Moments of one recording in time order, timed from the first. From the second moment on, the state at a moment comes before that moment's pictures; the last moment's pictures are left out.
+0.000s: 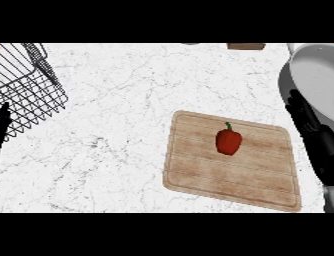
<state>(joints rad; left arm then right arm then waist) -0.01 0.57 -0.05 -1.43 0.04 0.26 0.03 -0.06 -0.48 0.19 -1.67 -0.18 -0.19 0.08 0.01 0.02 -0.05</state>
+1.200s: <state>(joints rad) -0.20 0.36 -0.01 -1.58 0.23 0.25 0.18 -0.28 -0.60 0.10 -1.40 0.03 -0.07 -0.19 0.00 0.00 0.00</state>
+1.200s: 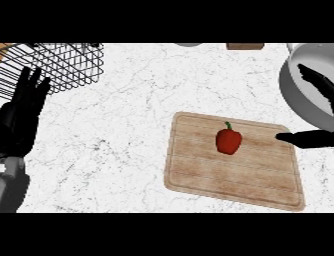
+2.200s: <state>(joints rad) -0.20 0.32 0.01 -1.60 0.19 0.23 0.19 -0.49 -0.52 0.39 -1.53 0.20 0.36 0.53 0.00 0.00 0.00</state>
